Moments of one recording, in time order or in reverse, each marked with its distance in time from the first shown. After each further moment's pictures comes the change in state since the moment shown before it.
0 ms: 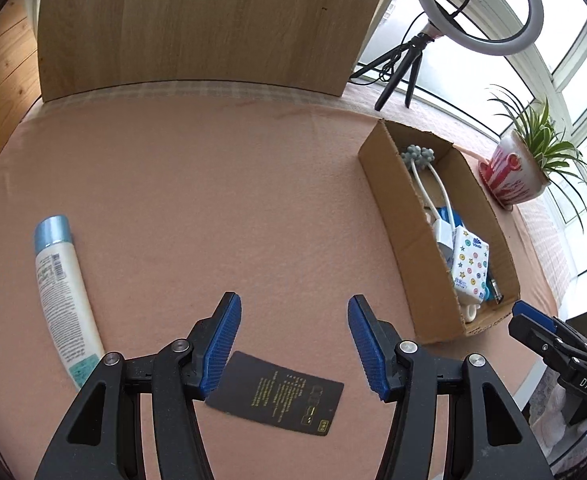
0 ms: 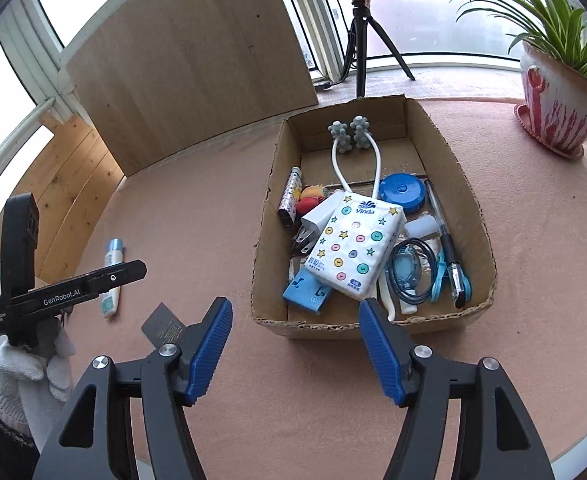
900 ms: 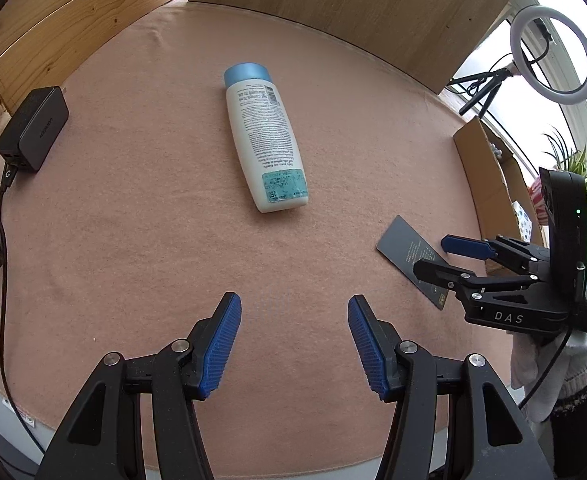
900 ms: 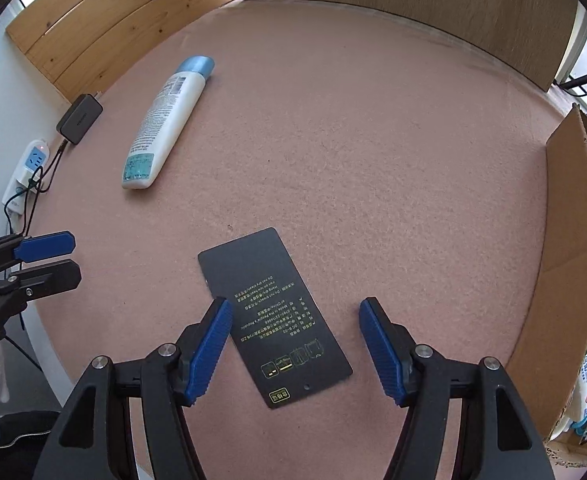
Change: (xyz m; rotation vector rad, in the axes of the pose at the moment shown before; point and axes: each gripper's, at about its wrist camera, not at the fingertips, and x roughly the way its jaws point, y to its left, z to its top) left arm -0.065 0.130 -0.122 -0.265 0.033 0.059; right arm 0.144 0.149 -0.019 -0.541 0.389 0.058
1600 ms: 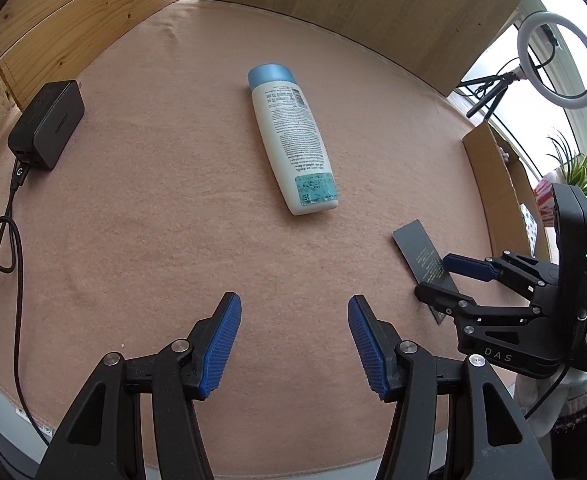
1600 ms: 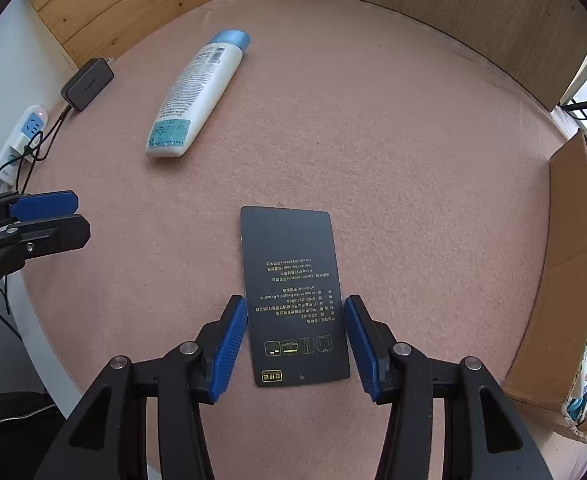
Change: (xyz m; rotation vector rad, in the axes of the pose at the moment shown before) left arm 0.001 0.013 0.009 0.003 0.010 0.002; right arm 0.000 0.033 -0.010 -0.045 0.030 -0.081
